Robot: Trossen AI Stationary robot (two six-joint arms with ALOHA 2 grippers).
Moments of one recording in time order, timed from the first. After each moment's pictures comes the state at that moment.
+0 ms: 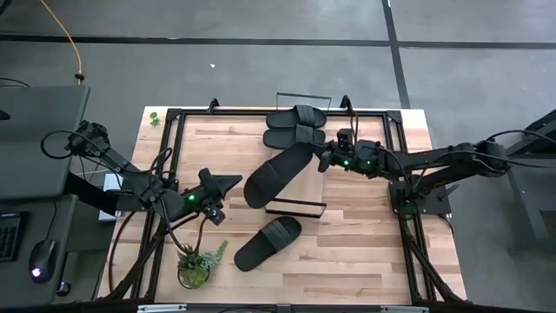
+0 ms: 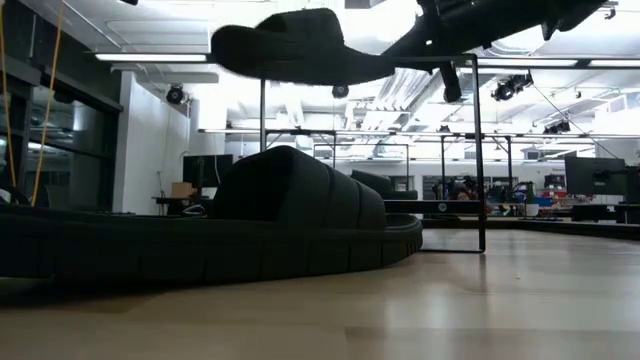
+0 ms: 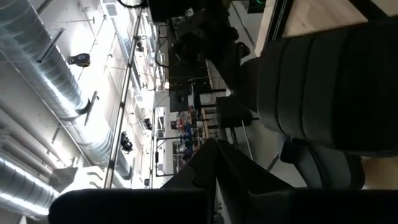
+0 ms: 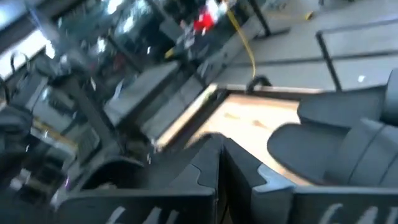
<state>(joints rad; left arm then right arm) -0.50 1.12 0.83 0.13 -1.14 1.48 -0.04 1.16 0.65 0.38 0.42 0.70</state>
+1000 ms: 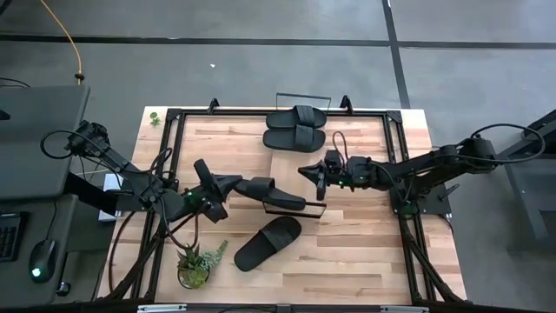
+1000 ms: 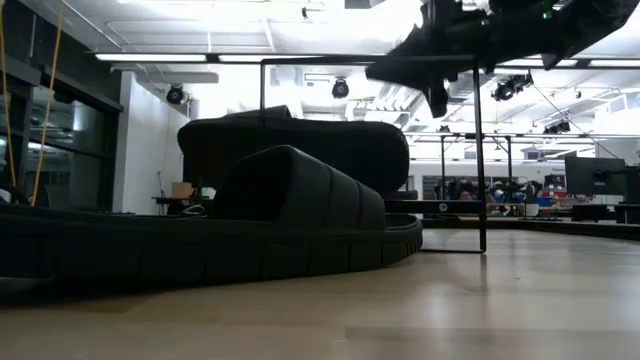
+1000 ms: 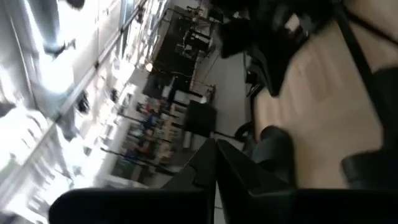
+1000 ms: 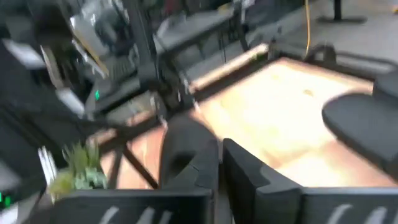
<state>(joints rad) -0.50 1.12 0.83 0.13 -1.13 1.03 0.04 1.30 0.55 0.61 0.24 0.46</state>
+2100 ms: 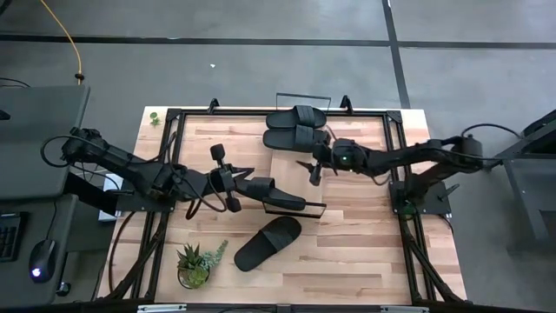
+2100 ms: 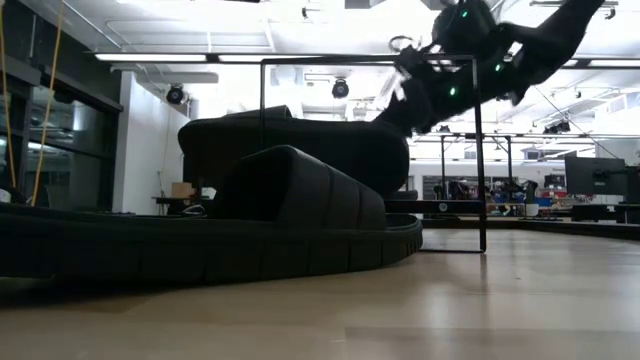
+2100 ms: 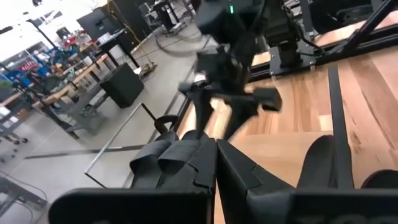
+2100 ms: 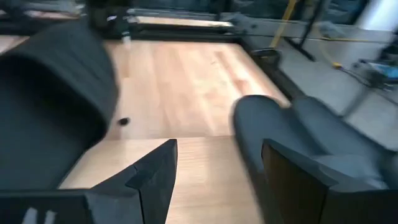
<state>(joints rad) -0.23 1.12 0.83 -0.02 -0.77 0.28 -0.21 1.45 0.58 0.54 0.09 -0.13</state>
